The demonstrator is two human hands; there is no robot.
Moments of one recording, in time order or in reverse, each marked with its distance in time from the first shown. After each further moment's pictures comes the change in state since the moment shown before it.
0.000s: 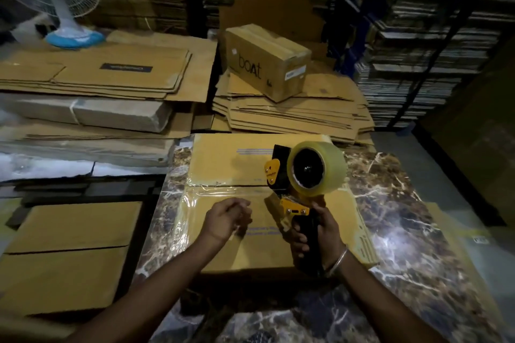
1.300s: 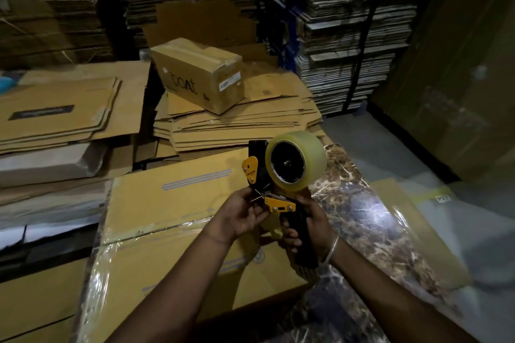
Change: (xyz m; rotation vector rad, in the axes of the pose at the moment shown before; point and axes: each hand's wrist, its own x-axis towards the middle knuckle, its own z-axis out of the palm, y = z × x) left_hand 0.086 0.038 0.205 -0.298 -0.245 -0.595; right_hand -0.039 -0.095 -0.092 -0.029 0.007 -0.110
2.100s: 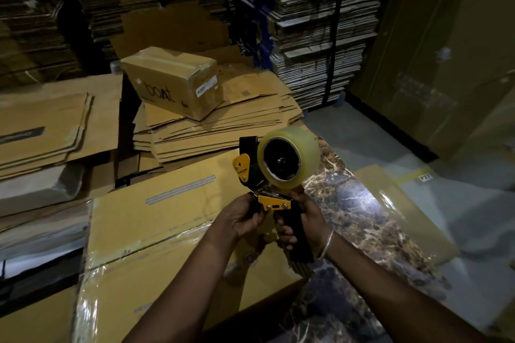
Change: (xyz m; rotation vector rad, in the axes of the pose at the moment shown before) left_hand 0.017 -0.014 0.025 -0.097 -0.111 -0.027; right_hand -0.009 -0.003 -0.007 0.032 0.035 -0.036
